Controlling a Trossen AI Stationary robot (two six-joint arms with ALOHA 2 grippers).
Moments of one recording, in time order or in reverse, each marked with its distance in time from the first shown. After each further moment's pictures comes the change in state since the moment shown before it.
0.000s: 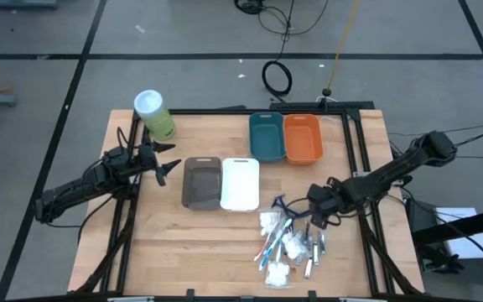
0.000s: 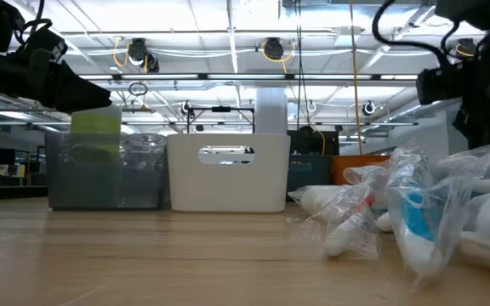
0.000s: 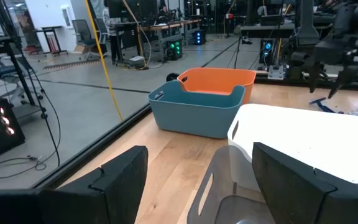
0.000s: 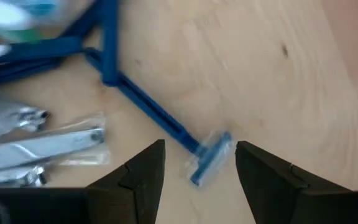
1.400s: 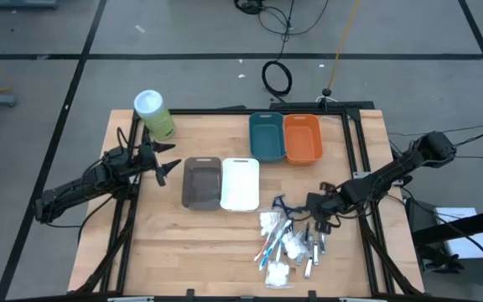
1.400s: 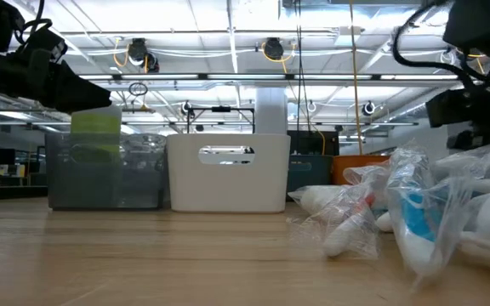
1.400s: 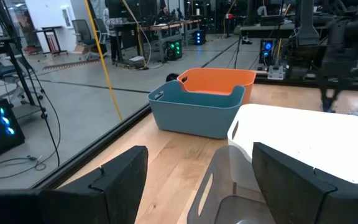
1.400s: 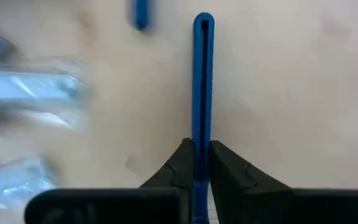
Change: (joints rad) left arm 0.000 0.000 0.000 0.000 0.000 0.000; right arm 0.000 0.003 -0.127 0.166 -0.076 -0.204
